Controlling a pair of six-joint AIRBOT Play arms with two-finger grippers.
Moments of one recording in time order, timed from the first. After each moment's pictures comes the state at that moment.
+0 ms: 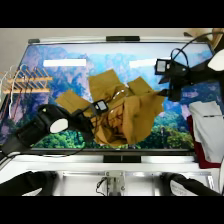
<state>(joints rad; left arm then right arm) -0.78 -1.11 1.05 1.50 -1.14 -1.21 0.03 -1.27 1.51 -1.17 1.40 0.07</state>
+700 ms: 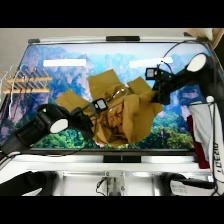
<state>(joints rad) -0.78 -1.11 1.05 1.55 -1.11 -1.22 0.06 -1.46 1.51 -1.17 1.45 0.06</state>
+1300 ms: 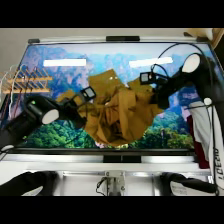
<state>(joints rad) -0.64 -1.09 1.09 1.69 -1.13 -1.23 0.11 -1.41 1.51 -1.22 1.55 0.18</state>
